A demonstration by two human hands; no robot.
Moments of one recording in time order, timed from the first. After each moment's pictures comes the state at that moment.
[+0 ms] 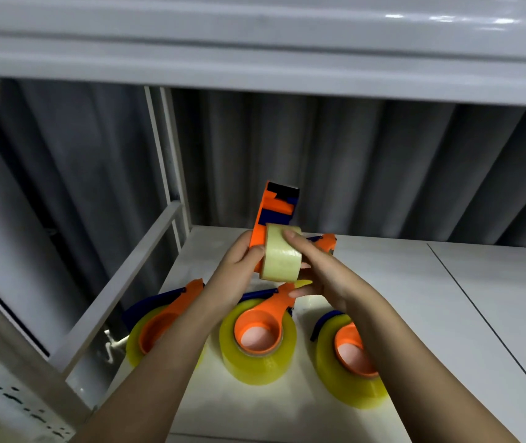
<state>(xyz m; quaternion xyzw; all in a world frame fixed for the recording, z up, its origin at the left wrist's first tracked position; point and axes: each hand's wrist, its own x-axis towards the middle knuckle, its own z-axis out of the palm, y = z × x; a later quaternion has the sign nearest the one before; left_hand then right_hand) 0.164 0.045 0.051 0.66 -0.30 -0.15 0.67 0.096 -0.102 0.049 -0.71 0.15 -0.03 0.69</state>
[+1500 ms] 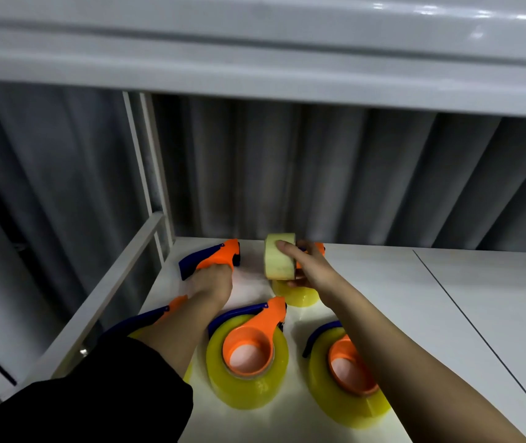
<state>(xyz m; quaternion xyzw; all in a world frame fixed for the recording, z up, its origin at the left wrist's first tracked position) 0.282 0.002 -0.053 0.95 -0.25 0.00 0.18 0.141 -0.135 0.021 -0.69 0.25 -0.13 0.67</state>
